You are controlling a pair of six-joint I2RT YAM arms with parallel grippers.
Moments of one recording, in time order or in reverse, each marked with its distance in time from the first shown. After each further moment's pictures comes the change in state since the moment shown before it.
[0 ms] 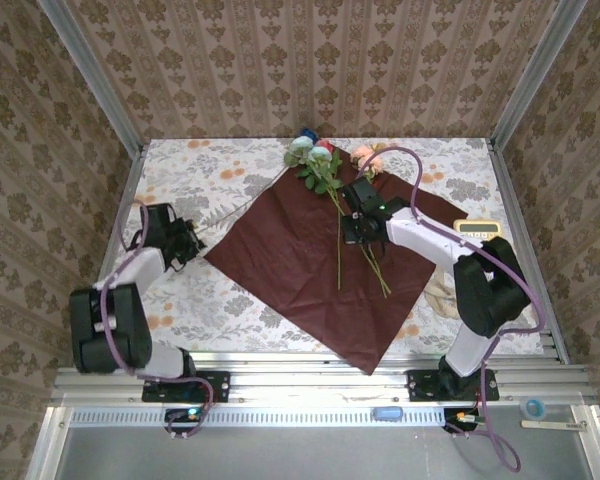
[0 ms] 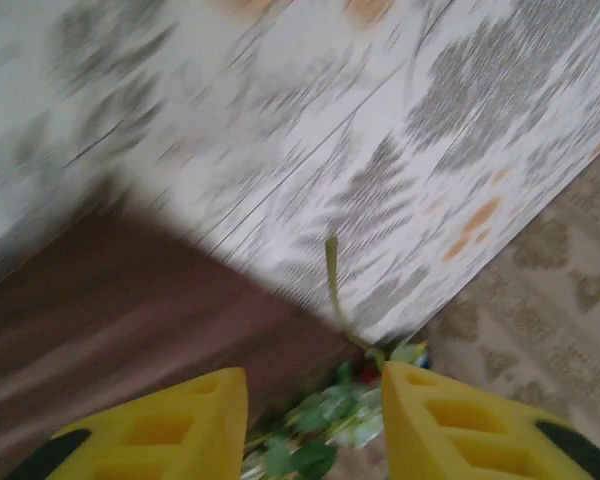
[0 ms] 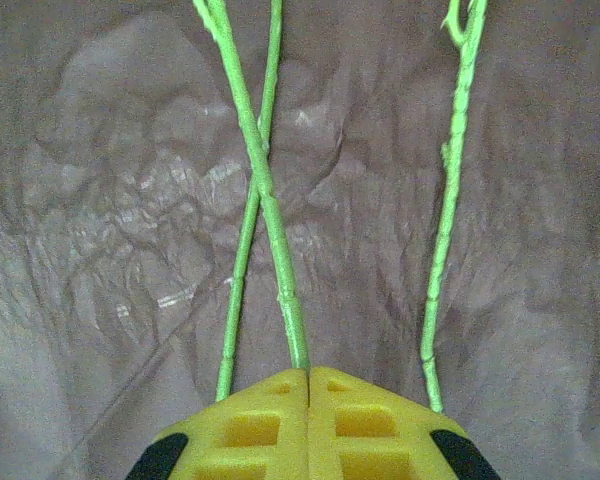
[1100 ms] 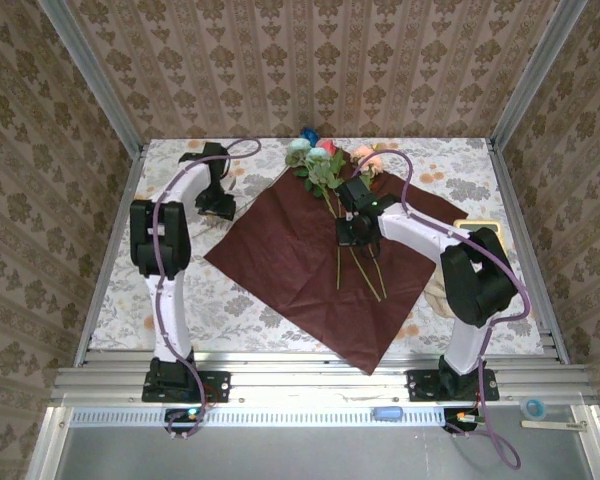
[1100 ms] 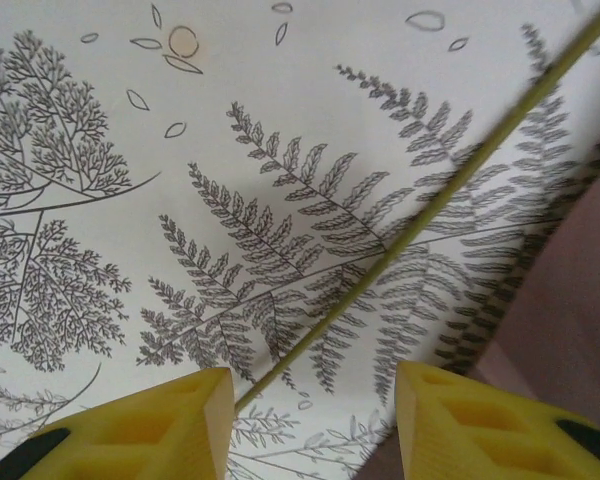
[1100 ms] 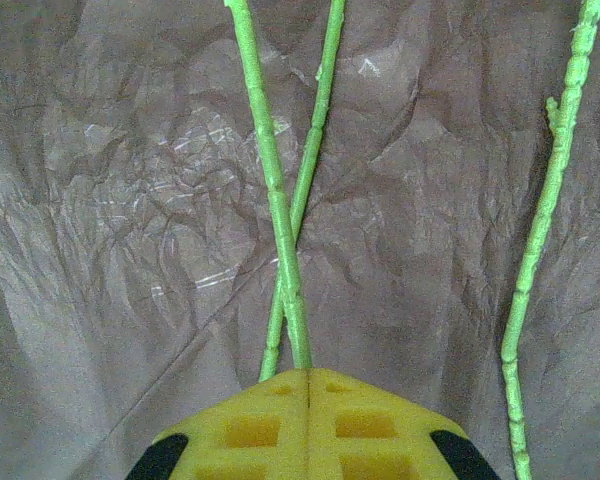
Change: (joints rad) left arm -0.227 0.871 1.102 -0.816 -0.370 2.030; right arm 0.000 0.079 0.065 -0.039 -0.103 0.019
